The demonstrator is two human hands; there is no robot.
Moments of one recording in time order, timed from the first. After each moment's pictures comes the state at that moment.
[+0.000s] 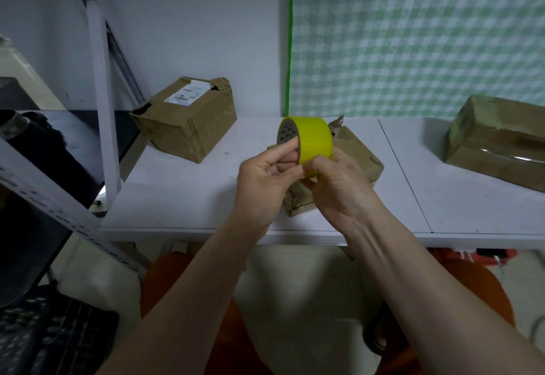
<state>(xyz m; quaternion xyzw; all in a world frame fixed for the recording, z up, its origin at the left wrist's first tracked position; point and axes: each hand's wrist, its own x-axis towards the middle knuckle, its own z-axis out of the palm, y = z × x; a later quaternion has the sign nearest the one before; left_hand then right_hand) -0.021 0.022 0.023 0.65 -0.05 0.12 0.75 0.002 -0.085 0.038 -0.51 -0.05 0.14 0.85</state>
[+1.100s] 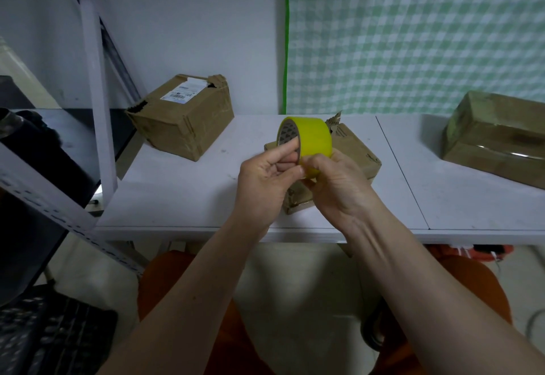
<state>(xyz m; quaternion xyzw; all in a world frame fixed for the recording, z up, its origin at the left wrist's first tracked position) -0.023 0.016 0.022 0.65 -0.04 0.12 0.75 0.006 -0.089 0.030 -0.53 -0.02 0.14 0.84</state>
